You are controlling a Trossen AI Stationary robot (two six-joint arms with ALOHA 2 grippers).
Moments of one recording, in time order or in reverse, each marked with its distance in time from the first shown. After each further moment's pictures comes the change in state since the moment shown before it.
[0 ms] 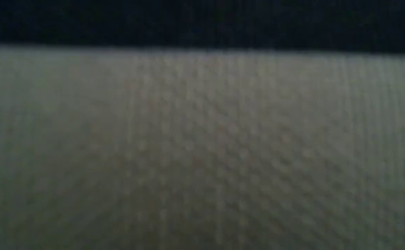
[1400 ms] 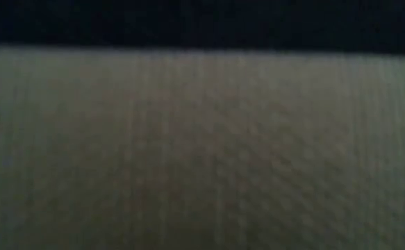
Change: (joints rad) left arm 0.000 -0.013 0.000 0.000 0.000 0.068; right arm 0.137 0.011 -0.305 0.338 0.150 -0.709
